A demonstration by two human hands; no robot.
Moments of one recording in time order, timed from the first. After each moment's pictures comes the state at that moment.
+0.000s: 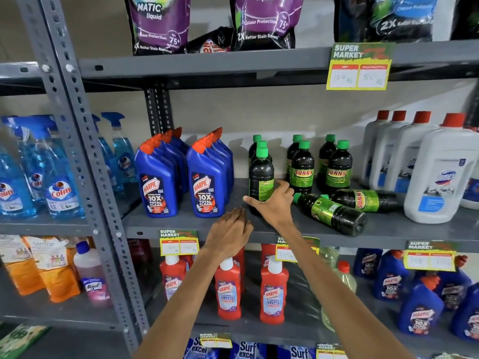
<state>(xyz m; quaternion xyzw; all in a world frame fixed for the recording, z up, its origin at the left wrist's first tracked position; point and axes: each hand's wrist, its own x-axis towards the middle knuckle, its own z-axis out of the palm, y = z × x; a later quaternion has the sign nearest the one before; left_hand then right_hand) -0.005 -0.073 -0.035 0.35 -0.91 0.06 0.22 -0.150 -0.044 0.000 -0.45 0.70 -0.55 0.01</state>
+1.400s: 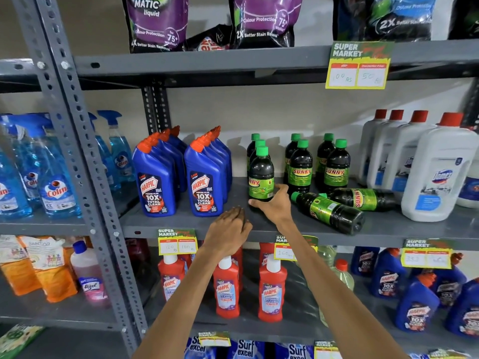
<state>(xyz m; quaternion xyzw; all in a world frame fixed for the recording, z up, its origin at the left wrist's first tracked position) -0.007 -0.082 -0.040 0.35 -0.91 0.02 0.21 -0.167 -0.052 -0.008 -0.41 0.68 -0.59 0.12</state>
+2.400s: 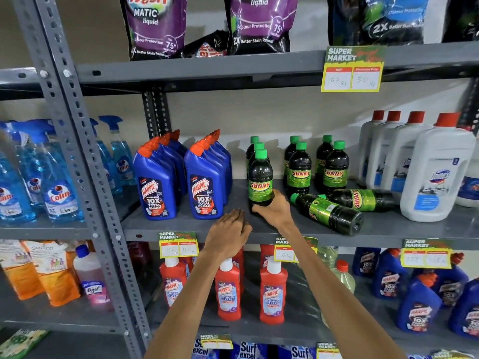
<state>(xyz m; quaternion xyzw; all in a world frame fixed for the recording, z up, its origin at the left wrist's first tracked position) -0.007 -0.080 -0.040 0.36 -0.91 0.02 0.21 -0.161 -0.036 -0.001 -0.45 0.71 -0.53 0.12</state>
